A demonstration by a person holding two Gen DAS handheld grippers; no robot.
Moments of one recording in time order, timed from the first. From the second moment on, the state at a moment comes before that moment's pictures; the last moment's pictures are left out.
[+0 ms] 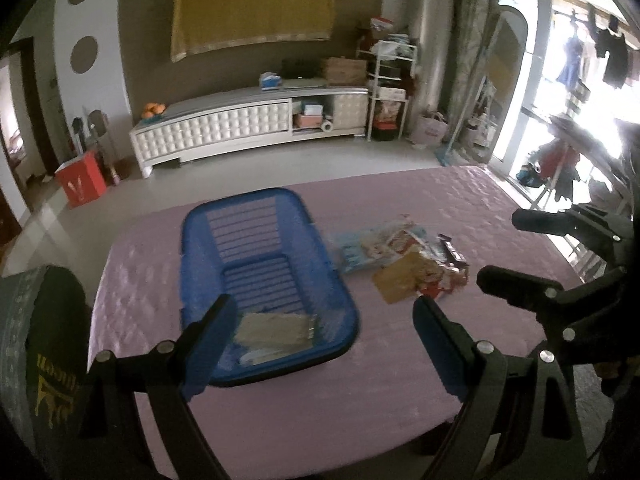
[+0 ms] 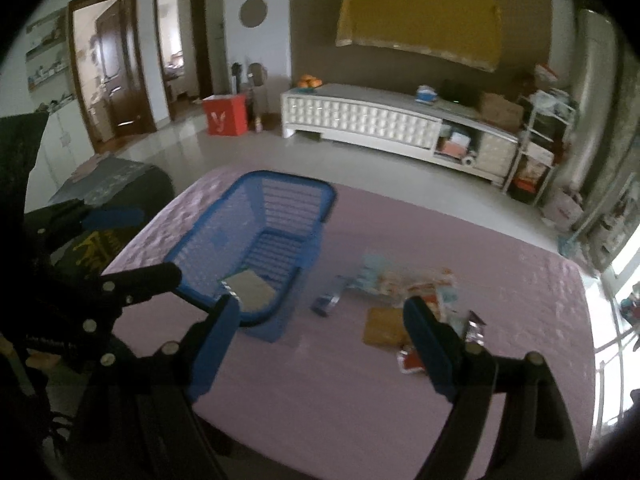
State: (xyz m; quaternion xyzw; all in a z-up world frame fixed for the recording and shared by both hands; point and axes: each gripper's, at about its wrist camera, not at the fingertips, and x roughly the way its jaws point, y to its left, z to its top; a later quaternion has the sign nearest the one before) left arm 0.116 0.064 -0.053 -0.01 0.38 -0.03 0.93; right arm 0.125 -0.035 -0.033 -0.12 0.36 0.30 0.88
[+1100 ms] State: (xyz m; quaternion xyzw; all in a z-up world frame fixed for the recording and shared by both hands) left arm 0.235 -0.055 -0.183 0.06 0.48 -0.11 0.87; right arm 0.207 -0.154 -0.157 -0.09 0.46 0.22 0.86
